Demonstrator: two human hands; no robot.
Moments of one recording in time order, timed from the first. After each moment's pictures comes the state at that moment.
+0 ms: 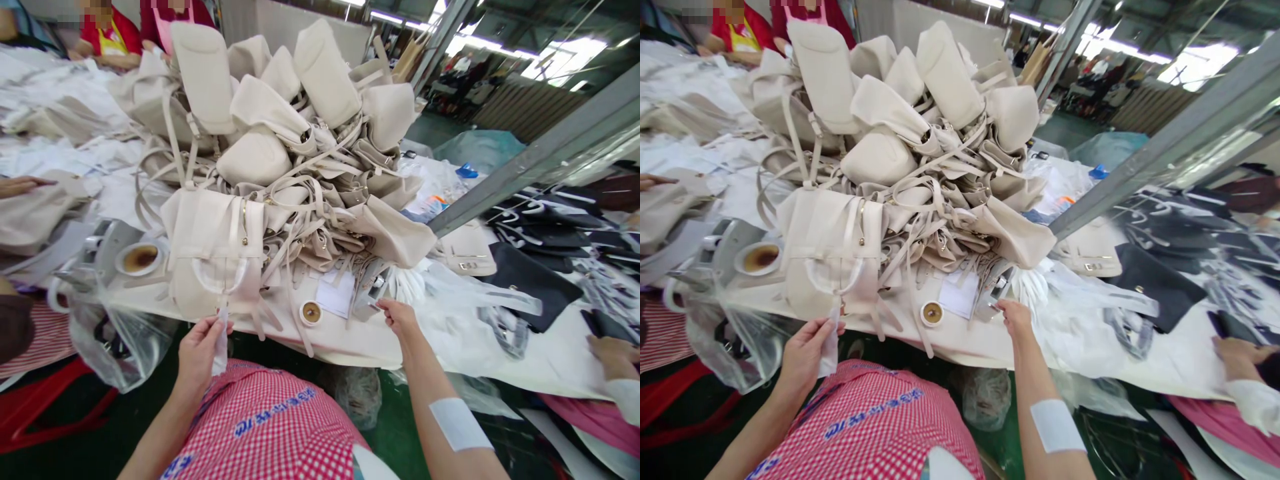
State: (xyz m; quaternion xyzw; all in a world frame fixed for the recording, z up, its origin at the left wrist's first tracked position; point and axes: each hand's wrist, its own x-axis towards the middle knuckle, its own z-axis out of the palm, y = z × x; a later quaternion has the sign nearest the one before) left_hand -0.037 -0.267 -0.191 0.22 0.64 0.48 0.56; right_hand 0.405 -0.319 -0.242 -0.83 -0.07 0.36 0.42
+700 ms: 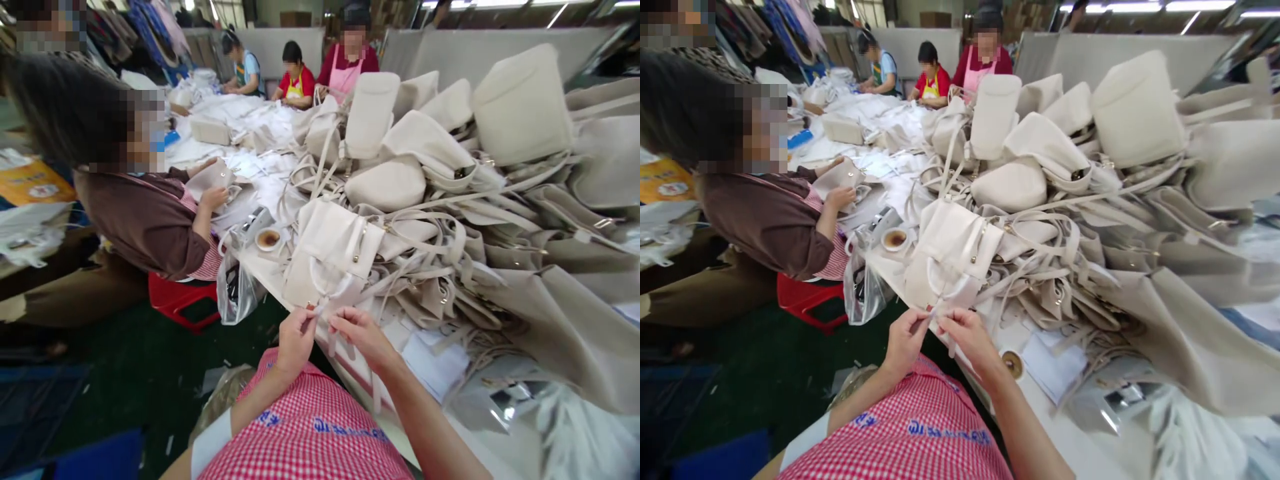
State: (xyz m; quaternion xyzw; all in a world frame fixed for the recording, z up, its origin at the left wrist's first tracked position) left_hand -0.033 -0.293 -0.171 0.46 0.65 0.50 0.35; right_hand 0.115 -0.240 -0.125 -0.47 -0.47 0.69 0.27
